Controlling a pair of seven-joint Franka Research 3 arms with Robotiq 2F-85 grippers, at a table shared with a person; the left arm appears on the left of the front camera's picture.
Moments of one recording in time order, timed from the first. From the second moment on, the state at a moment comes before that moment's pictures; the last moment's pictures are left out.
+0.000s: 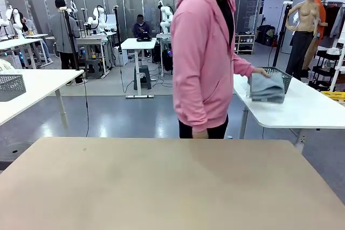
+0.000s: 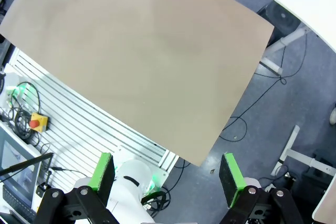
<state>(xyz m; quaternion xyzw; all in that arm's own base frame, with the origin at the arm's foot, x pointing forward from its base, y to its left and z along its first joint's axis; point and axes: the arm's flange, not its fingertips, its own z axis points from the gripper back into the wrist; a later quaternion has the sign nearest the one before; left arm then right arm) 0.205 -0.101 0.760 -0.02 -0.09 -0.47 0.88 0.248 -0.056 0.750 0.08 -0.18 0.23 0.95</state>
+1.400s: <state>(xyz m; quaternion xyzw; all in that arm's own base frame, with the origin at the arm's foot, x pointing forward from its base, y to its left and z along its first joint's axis) 0.205 -0.101 0.760 -0.02 -0.09 -0.47 0.88 0.248 -0.056 0.750 0.08 -0.18 0.23 0.95</state>
